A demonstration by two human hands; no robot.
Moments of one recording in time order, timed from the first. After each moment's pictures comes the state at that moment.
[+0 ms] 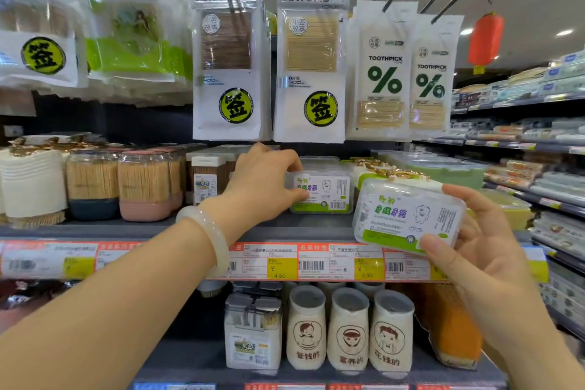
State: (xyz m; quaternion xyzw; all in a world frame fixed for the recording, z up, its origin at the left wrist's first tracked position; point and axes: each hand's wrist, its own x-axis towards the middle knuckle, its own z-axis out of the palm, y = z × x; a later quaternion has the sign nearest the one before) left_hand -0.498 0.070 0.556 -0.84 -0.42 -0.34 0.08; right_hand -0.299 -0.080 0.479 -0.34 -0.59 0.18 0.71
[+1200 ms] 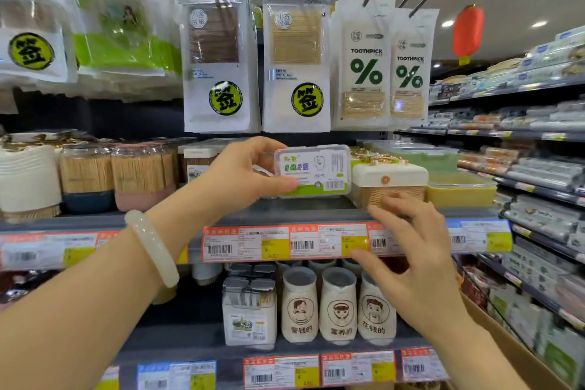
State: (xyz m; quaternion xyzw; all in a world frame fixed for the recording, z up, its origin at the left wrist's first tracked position) left_hand -0.527 0.028 0.560 -0.82 -0.31 -0.40 -0.27; right_hand -0.309 -0.051 0.441 -0.47 -0.63 -0.32 0.53
